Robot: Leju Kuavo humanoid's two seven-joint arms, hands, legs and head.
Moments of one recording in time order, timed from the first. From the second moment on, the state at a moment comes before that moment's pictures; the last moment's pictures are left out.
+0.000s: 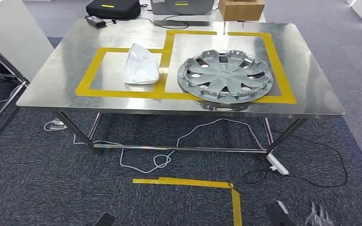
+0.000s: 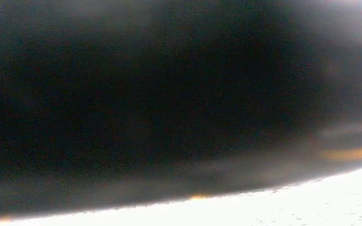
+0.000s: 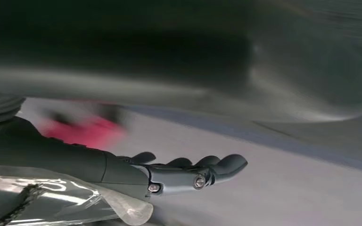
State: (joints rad) left arm 0.00 -0.09 0.06 -0.21 -0.52 0.30 -0.16; right arm 0.52 0.20 -0.27 -1.51 1.22 -0.23 0.18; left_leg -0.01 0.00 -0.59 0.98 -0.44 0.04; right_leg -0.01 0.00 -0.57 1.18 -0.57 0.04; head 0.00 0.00
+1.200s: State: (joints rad) left arm -0.04 -0.10 0.06 -0.21 -0.55 0.27 -0.15; right arm 0.22 0.31 -0.72 -0.86 1.02 -0.10 0.12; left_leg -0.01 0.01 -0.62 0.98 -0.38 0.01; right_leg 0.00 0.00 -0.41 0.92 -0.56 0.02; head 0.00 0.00
